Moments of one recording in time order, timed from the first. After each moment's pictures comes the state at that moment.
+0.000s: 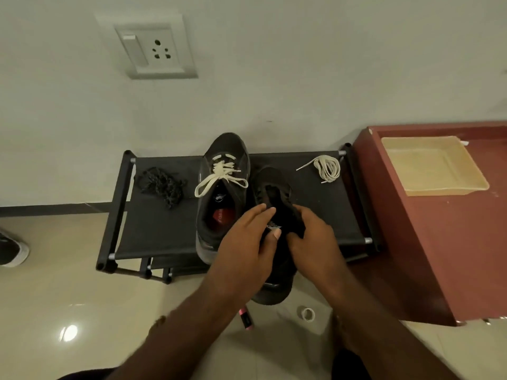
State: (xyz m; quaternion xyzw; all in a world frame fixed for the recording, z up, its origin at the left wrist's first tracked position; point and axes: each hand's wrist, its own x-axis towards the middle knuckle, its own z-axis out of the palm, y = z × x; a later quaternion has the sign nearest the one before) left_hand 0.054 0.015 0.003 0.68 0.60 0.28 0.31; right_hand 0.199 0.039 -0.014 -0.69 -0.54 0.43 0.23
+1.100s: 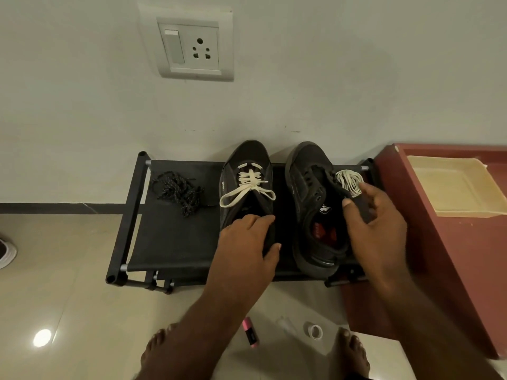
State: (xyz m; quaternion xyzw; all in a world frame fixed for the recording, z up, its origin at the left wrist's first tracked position) left_hand 0.002 0.036 -0.015 0.69 0.63 0.26 0.24; right_hand 0.215 0.080 -0.016 -0.71 -0.52 0.23 0.42
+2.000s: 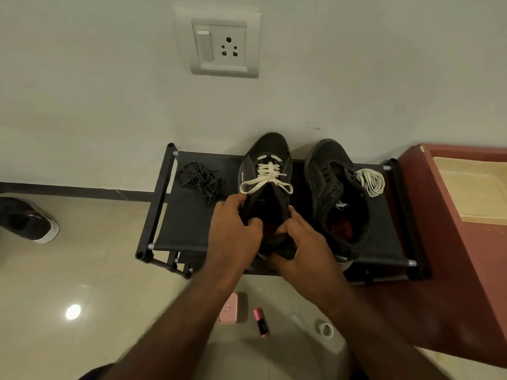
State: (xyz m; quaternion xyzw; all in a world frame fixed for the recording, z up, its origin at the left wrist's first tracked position) left_hand -0.020 0.040 -0.011 0.43 0.73 0.38 0.36; right_hand 0.130 0.037 -0.037 -0.51 -0.73 0.37 0.27
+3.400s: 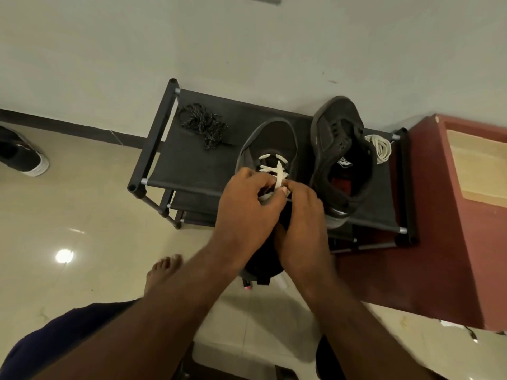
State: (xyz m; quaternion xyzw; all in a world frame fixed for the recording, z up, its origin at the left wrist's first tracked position) left_hand 0.012 -0.007 -0.024 0.53 0.69 0.40 0.27; right_hand 0.125 -0.009 -0.041 -0.60 -0.70 0.29 0.25
